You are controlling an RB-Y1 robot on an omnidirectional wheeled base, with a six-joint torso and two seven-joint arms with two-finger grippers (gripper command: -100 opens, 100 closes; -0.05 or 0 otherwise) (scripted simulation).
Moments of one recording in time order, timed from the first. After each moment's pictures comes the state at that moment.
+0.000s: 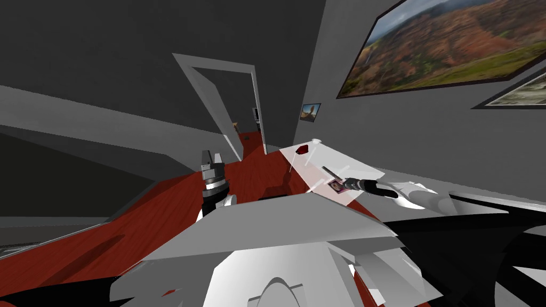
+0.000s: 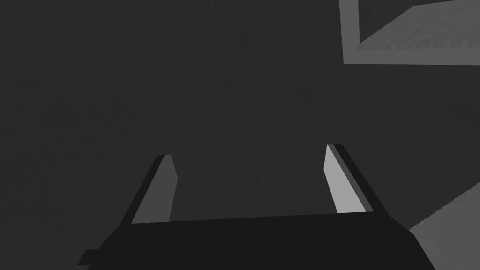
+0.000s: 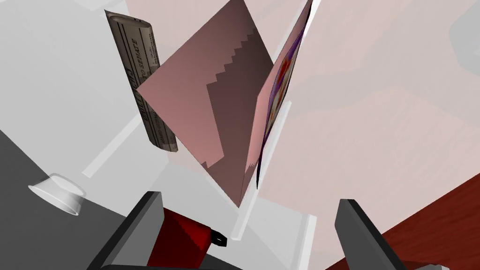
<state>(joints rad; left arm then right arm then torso) 0.54 -0.03 0.00 -2.26 -0.07 -0.59 -0.16 0.10 -1.36 0.78 -0.79 0.33 -0.50 0.34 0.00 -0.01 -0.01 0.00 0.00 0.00</state>
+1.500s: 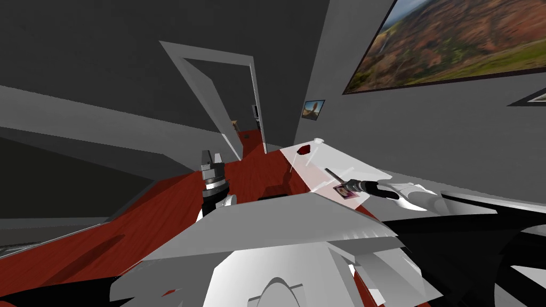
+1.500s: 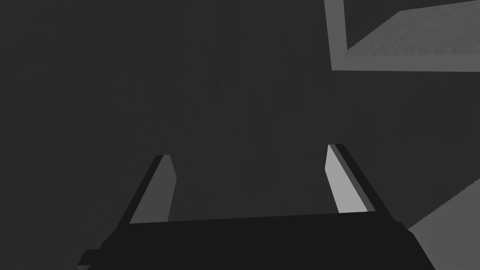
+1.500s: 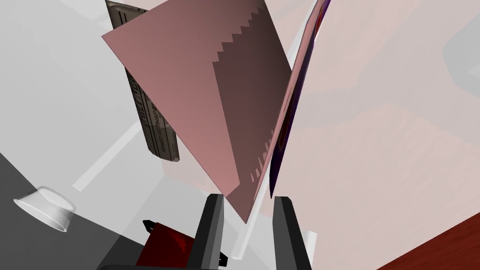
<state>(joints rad) 0.54 -0.03 0.00 -2.26 -0.07 -0.59 -0.16 0.08 -1.34 0.81 -0.73 0.35 -0.52 0.34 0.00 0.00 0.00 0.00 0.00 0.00</state>
